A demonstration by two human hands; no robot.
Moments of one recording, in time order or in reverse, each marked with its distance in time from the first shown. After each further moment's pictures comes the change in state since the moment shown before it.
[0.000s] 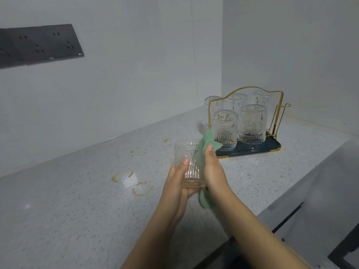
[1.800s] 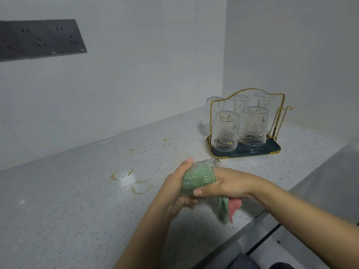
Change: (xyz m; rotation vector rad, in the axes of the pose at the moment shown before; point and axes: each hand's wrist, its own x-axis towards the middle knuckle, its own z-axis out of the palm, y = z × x) left_hand -0.002 0.017 0.000 0.256 0.009 -0.241; right_hand -0.011 -0.037 -0.050 -0.553 -1.038 -0.127
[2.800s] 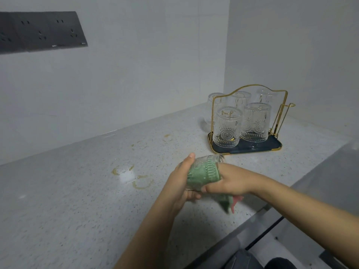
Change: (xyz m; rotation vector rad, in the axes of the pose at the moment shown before) left_hand 0.008 -0.009 0.001 0.004 0.010 0.016; right_hand -0.002 0.001 0.001 -0.184 0.105 -0.017
